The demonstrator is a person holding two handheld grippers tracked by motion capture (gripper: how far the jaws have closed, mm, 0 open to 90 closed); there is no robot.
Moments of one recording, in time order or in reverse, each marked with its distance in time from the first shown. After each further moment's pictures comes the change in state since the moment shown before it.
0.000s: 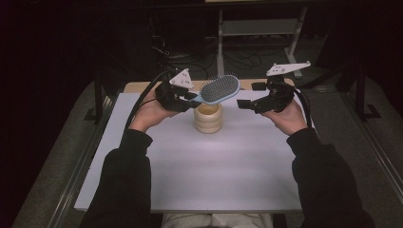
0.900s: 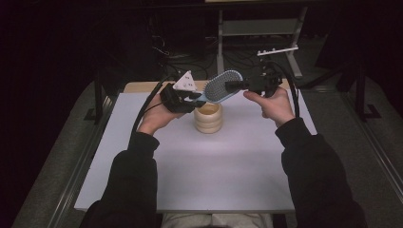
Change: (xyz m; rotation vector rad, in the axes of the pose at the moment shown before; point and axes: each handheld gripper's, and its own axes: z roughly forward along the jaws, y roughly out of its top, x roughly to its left) left arm -0.004 -0.007 0.015 -0.082 0.040 -0.018; right arm -0.008 0.038 0.023 0.042 0.107 0.276
